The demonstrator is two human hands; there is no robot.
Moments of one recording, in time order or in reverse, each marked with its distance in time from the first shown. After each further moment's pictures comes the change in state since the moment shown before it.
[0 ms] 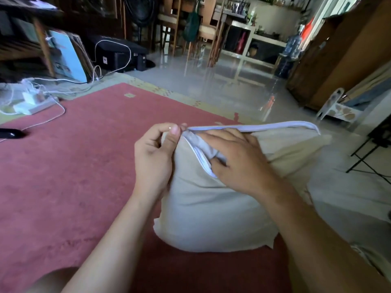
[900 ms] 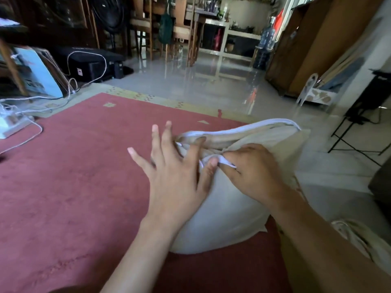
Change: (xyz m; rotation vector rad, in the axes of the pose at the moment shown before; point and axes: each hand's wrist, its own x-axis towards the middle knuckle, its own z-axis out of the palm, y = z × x) left_hand -0.052 0.022 0.043 1.192 -0.340 0.304; right_hand -0.051 0.045 -0.014 -0.139 0.100 0.078
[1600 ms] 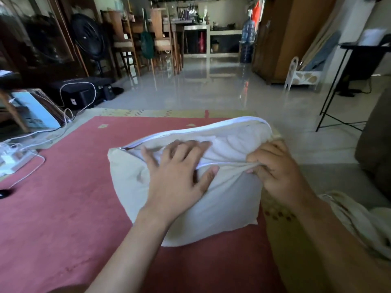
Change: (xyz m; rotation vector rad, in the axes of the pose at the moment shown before) left_hand -0.008 0.083 -0.001 0.165 -0.161 0.240; right_hand -0.116 0.089 -0.050 0.323 0.368 0.052
